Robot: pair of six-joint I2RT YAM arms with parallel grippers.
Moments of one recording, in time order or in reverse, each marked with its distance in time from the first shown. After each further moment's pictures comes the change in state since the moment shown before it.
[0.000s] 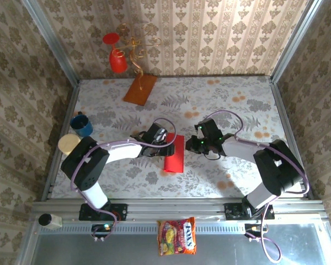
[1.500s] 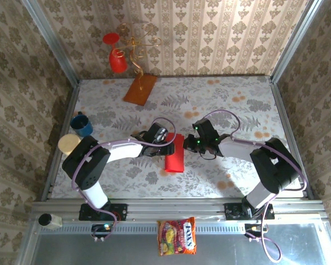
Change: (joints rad) left arm 0.000 0.016 0.011 0.000 -0.014 -0.045; right arm 0.045 0.032 0.014 0.056 0.084 0.067
